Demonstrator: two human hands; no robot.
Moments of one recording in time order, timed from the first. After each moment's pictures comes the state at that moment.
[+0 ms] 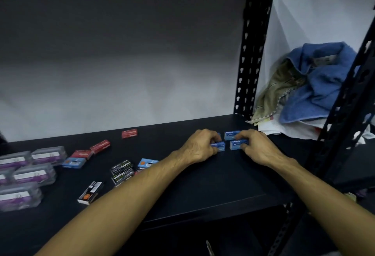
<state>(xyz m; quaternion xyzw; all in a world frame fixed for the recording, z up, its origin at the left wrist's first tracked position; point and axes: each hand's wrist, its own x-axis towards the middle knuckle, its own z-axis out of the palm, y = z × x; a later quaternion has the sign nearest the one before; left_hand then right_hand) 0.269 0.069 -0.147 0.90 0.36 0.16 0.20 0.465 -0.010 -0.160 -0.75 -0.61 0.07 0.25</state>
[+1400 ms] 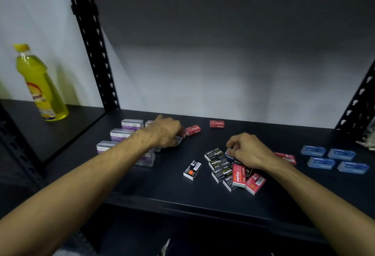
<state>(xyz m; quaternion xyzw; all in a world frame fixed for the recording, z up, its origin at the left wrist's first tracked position) -0.065 0.113 -0.115 0.84 0.54 -0.05 -0.06 0.197 0.055 -0.133 -0.64 -0.73 0.20 0.14</state>
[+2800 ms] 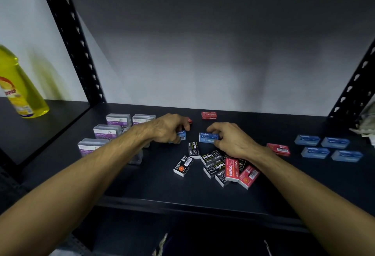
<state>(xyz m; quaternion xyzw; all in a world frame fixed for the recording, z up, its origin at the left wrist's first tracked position) -0.038 0.125 -0.123 0.85 0.51 0.02 0.15 0.184 0.083 -0.148 -0.59 -0.76 0.20 0.17</state>
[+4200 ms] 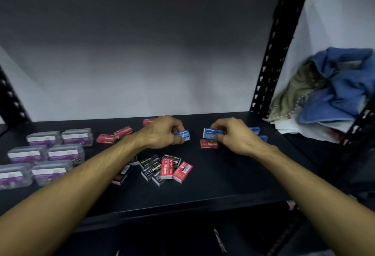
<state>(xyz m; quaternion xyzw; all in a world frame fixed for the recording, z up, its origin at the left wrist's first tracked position) 0.099 0.086 -0.107 0.87 0.40 0.14 0.23 0.328 -0.002 -0.105 -0.68 -0.69 0.12 0.23</state>
